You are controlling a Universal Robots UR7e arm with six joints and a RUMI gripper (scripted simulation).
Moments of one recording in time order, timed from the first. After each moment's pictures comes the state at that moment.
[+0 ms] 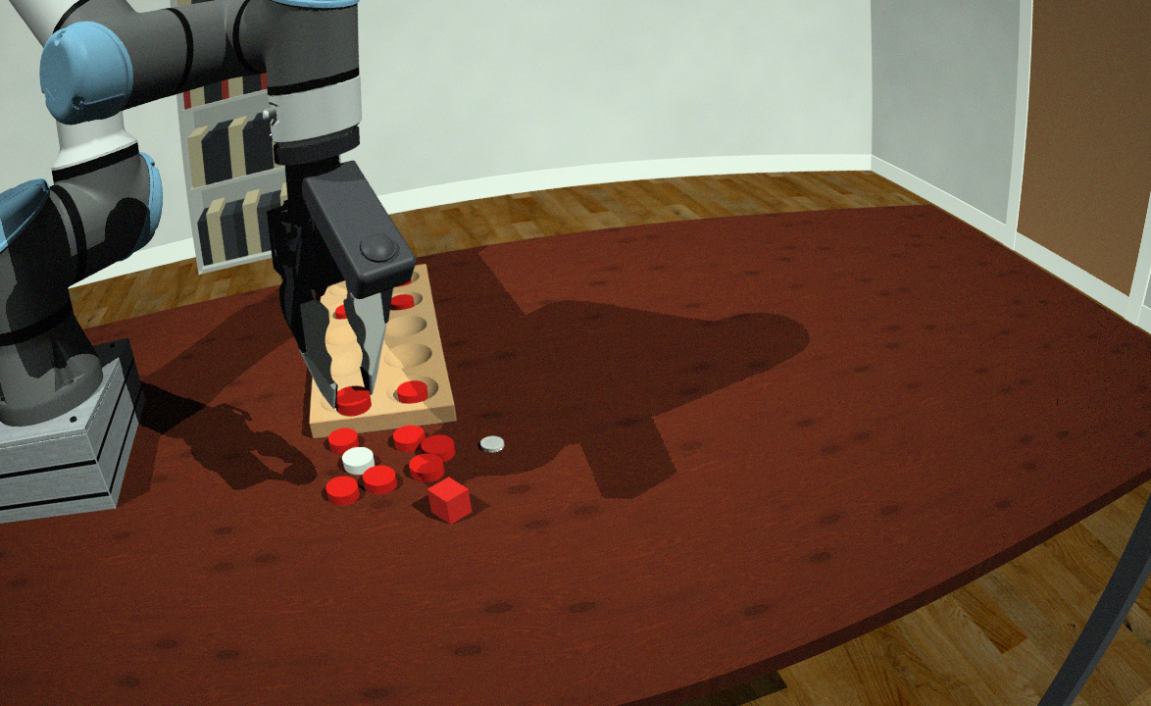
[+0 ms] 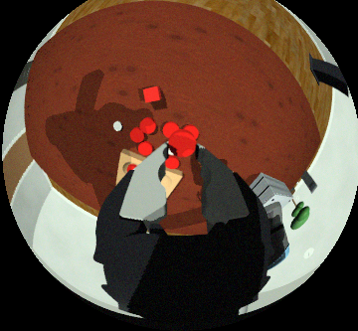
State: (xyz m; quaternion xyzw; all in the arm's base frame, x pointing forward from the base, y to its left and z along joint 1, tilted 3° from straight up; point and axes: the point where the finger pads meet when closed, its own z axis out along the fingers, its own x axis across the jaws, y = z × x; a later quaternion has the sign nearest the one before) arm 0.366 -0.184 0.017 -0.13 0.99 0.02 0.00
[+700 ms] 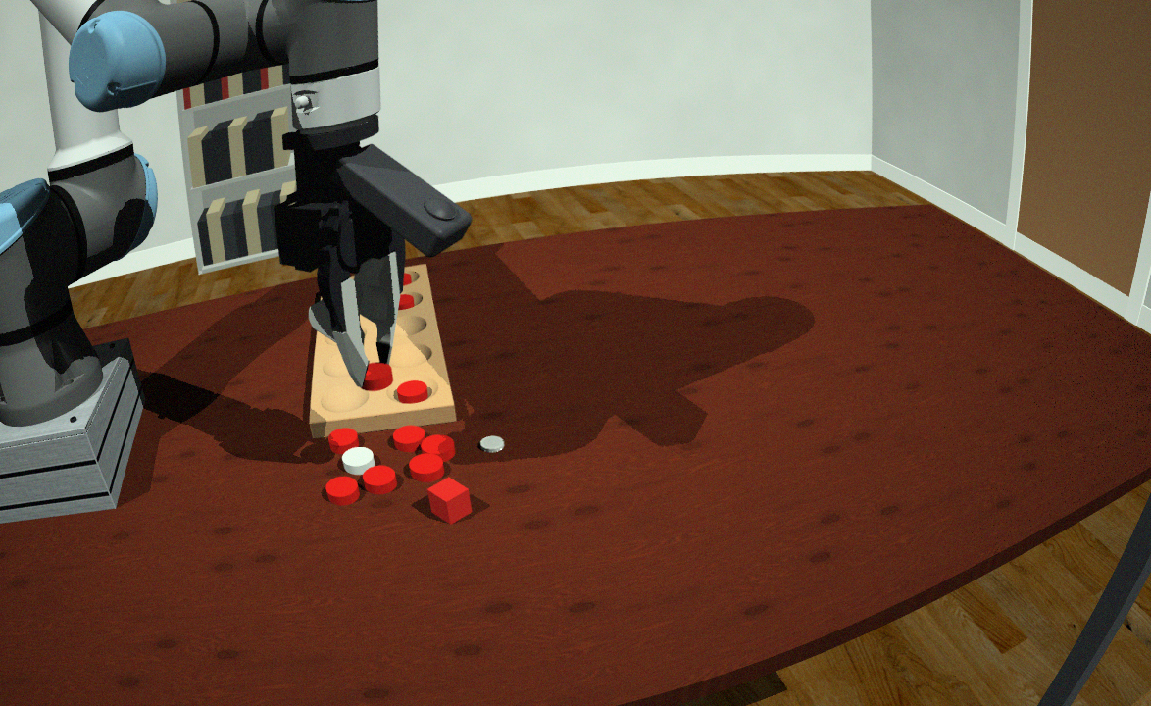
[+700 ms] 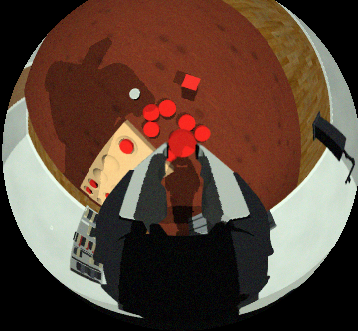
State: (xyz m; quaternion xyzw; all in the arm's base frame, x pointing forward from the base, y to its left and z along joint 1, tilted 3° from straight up) arm 0.392 -0.155 0.020 -0.34 0.94 0.02 0.01
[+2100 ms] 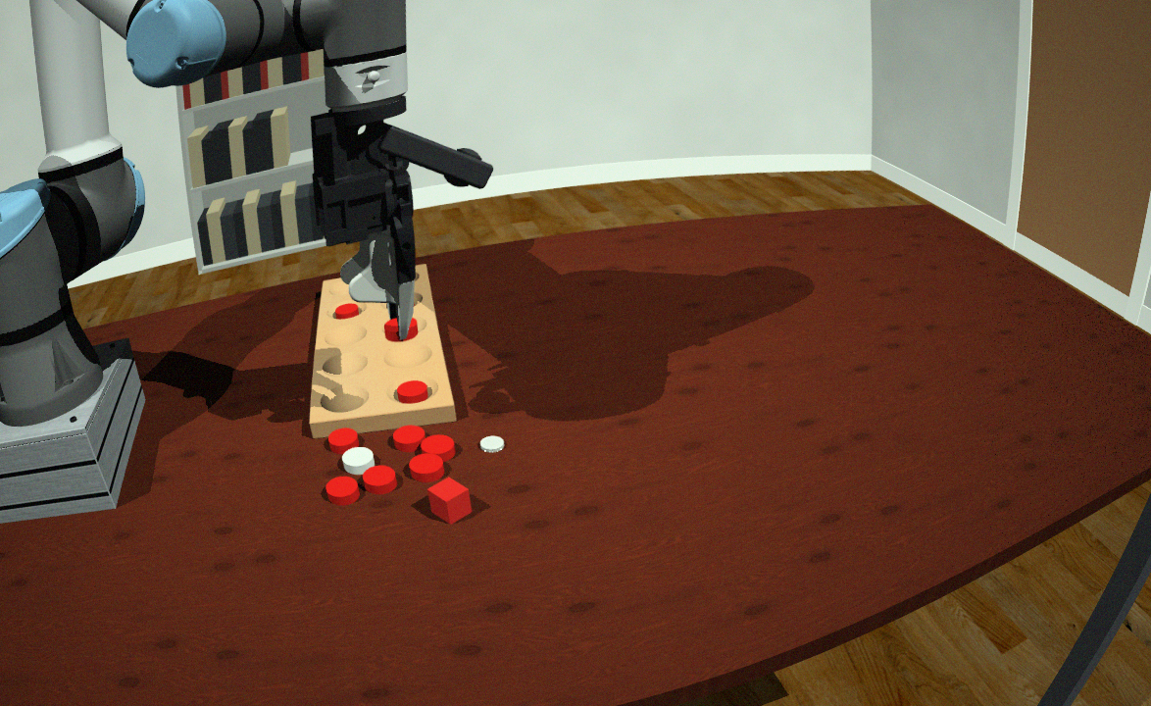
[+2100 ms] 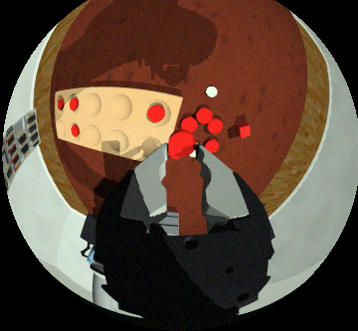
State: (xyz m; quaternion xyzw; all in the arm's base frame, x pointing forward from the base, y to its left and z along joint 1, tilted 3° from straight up) arm 0.432 -0.083 0.027 -0.73 0.69 0.01 0.02
